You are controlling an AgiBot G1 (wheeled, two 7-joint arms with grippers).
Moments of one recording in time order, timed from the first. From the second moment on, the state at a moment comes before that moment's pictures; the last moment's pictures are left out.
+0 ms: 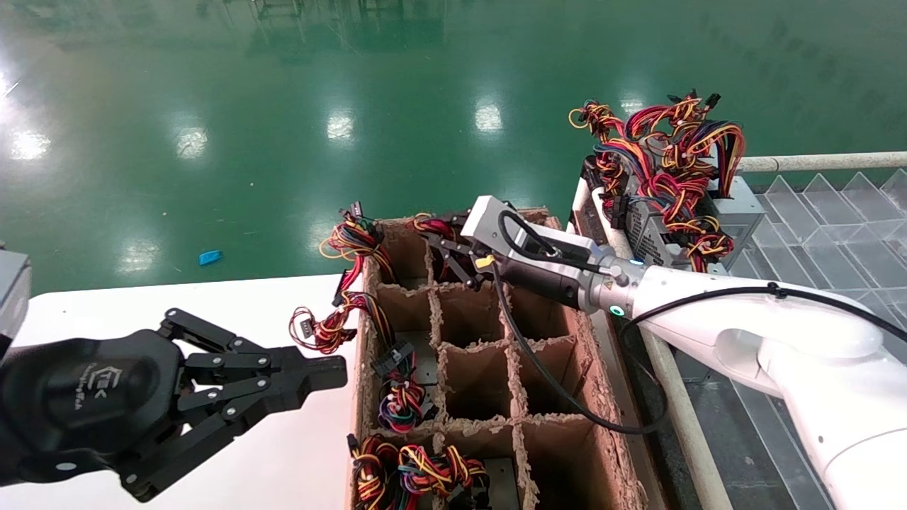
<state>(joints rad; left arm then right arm) -1.11 0.56 0.42 -1.25 0.63 1.43 -0.11 1.41 -1.27 -0.39 0.51 -1.28 -0.93 -0.59</state>
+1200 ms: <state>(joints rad) -1.11 0.56 0.42 -1.25 0.63 1.43 -0.11 1.36 -0.99 -0.35 1.34 -1.42 -0.86 -0.68</state>
